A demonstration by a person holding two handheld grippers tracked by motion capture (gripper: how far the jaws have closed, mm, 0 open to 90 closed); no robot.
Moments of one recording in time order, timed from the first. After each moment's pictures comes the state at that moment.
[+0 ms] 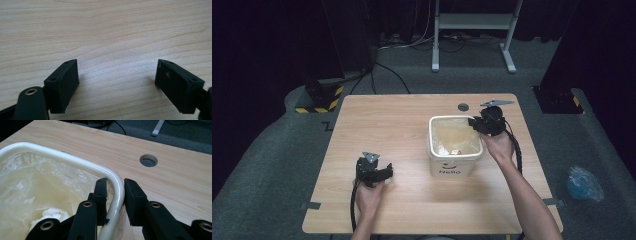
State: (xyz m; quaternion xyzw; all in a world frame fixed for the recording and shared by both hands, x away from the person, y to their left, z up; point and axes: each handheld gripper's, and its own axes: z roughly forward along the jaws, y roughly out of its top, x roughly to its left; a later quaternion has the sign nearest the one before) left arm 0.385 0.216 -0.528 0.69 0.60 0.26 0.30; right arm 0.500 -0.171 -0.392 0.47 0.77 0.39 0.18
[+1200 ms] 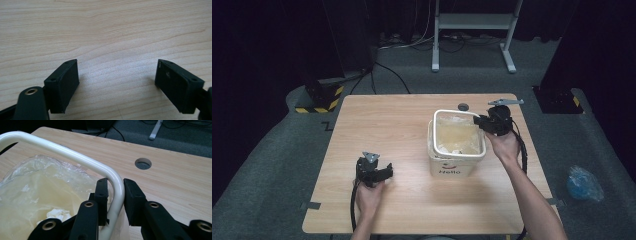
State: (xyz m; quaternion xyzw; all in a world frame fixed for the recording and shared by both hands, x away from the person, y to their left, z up) left arm 0.386 0.216 -0.528 0.69 0.60 0.26 0.30; right arm 0.490 -0.186 -0.379 0.48 0.75 0.41 0.19
